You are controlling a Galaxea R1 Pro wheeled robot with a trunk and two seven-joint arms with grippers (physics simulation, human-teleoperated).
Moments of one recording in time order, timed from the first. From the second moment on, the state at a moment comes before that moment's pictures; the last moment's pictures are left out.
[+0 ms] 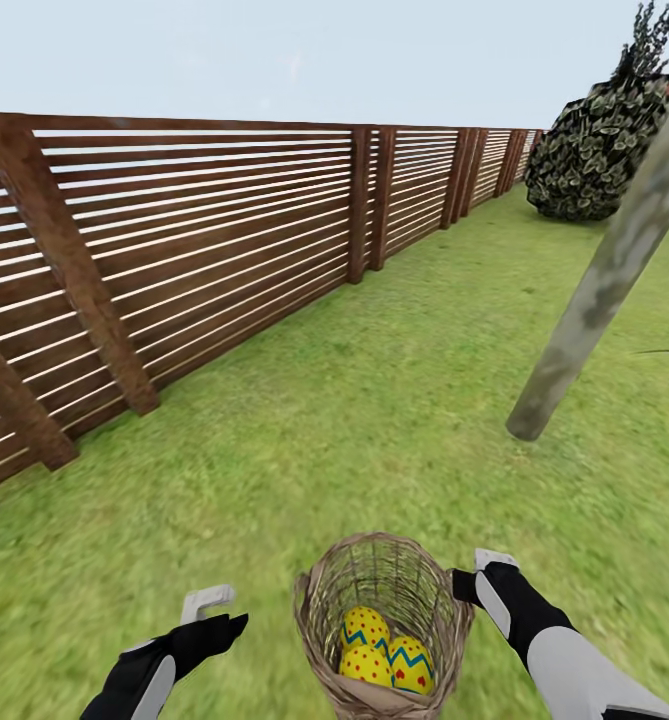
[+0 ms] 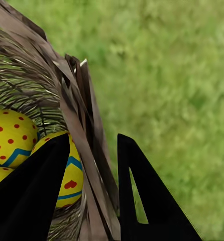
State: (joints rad) left arm -0.22 0.05 -0.05 -1.04 0.36 0.50 -0.01; right arm -0.68 -0.04 -0.11 -0.40 -0.11 0.46 -0.14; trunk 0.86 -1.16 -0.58
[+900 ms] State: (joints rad) left arm -0.22 0.05 -0.05 -1.04 0.36 0.49 -0.01; right arm -0.68 -0.04 -0.11 -0.40 -0.11 0.46 -0.14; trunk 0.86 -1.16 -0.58
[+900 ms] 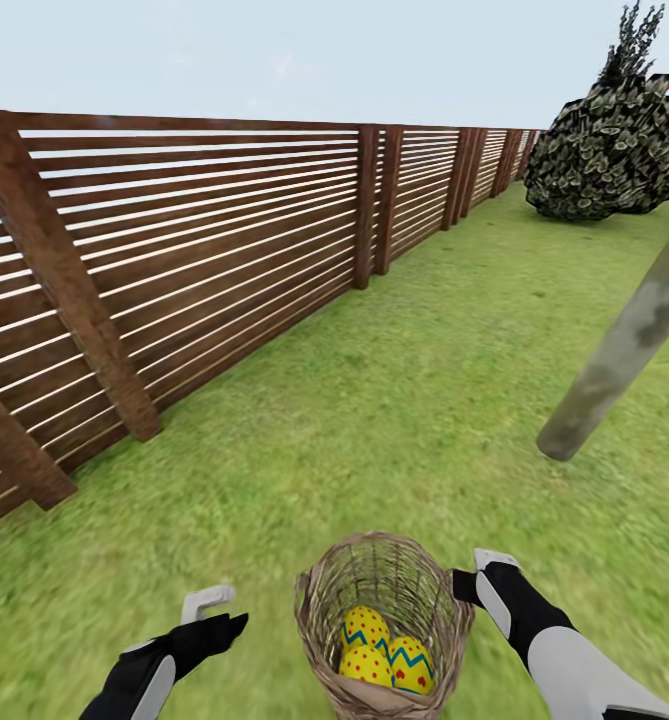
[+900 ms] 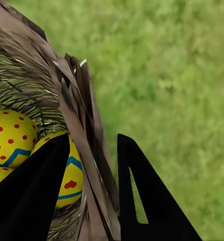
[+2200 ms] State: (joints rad) left arm -0.22 0.05 -0.05 -1.04 0.35 0.49 -0.01; right arm -0.68 -0.04 -0.11 -0.40 -0.11 0.46 -0.14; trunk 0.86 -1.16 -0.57
